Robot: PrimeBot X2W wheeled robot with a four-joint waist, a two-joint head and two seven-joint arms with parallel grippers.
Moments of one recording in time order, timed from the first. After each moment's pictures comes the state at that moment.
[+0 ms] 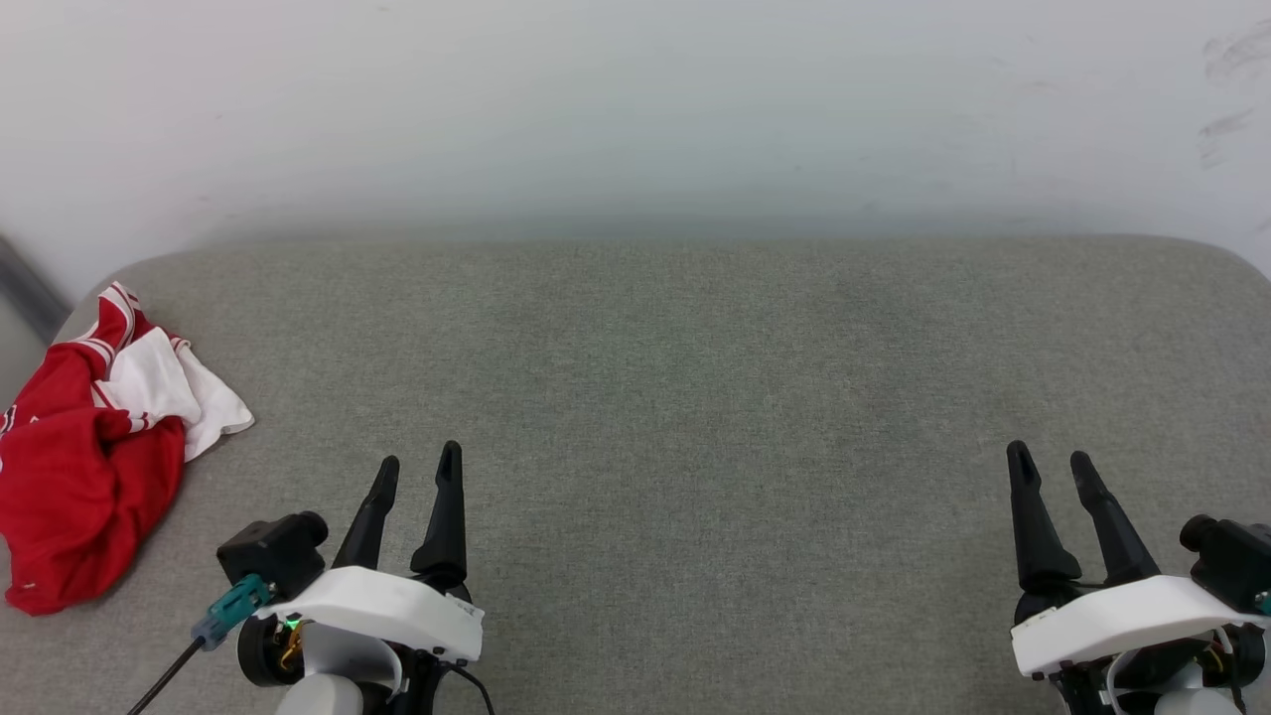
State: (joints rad) left arm -0.12 0.05 -0.06 0.24 -0.54 -0.10 -0.14; right arm -0.04 -0.05 -0.05 0.12 0.46 0.13 -0.09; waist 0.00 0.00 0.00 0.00
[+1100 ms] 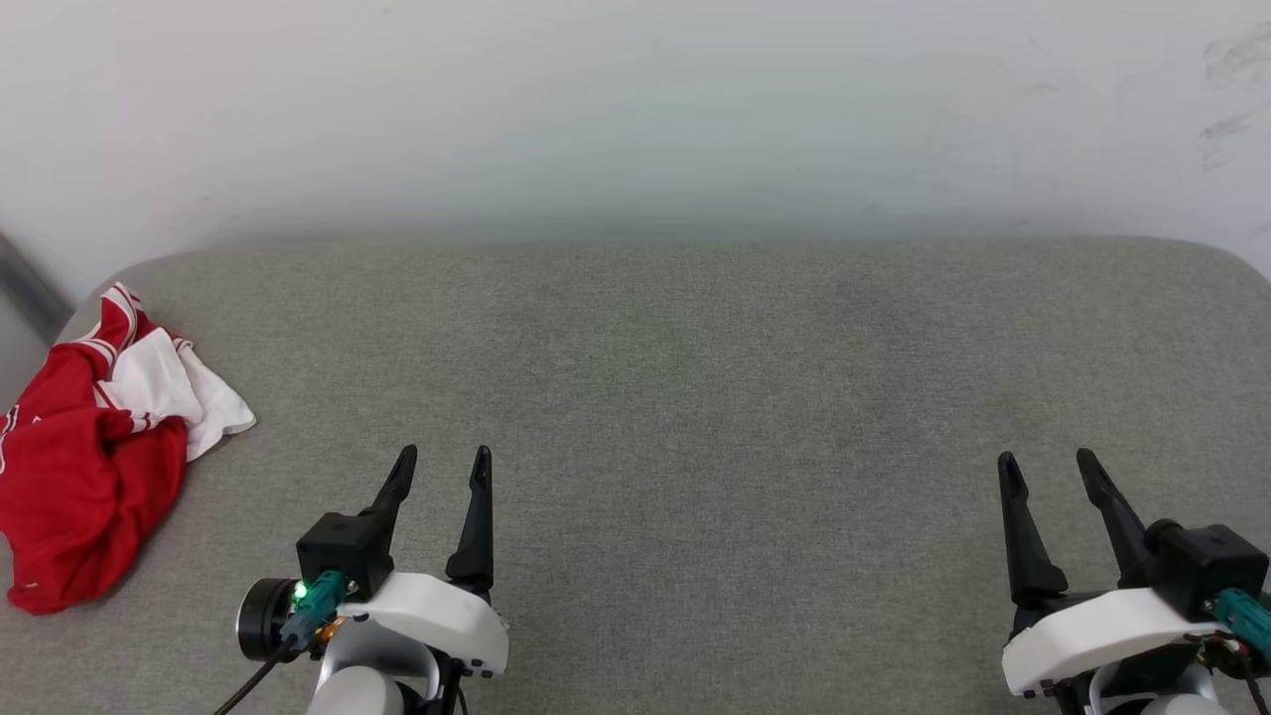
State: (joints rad) left arm -0.15 0.06 -0.11 0.30 -0.21 -0.06 -0.22; right arm -0.02 -0.05 -0.06 0.10 0.14 0.13 -0.12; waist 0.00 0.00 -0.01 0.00
